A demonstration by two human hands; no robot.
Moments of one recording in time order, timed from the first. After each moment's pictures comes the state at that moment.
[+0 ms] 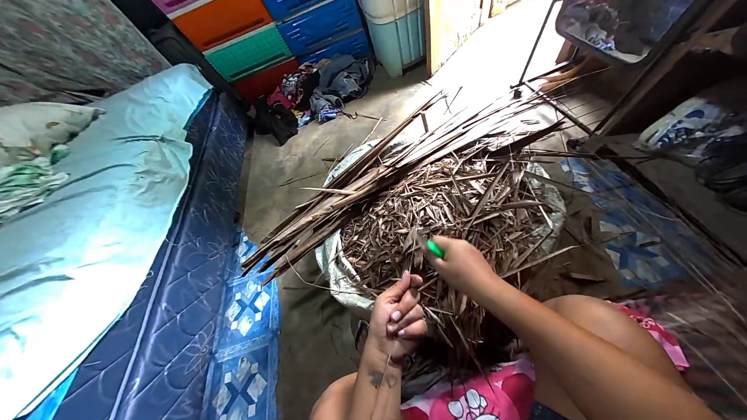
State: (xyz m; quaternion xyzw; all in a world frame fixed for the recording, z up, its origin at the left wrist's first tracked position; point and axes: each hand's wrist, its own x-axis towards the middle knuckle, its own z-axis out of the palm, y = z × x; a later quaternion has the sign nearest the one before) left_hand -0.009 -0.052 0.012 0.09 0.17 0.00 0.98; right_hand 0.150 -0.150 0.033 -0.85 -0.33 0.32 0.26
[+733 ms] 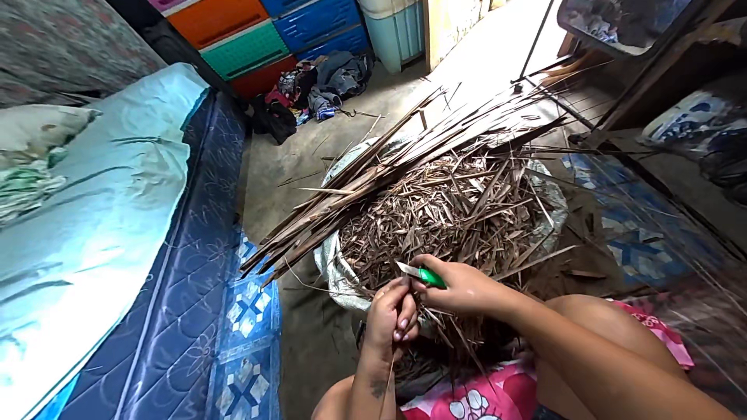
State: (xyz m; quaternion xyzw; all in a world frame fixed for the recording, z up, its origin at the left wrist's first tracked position) left_hand -0.007 -0.057 0.024 0.38 0.30 0.07 0.87; right_hand 0.145 -0.167 0.040 -0.73 -0.41 0.47 0.27
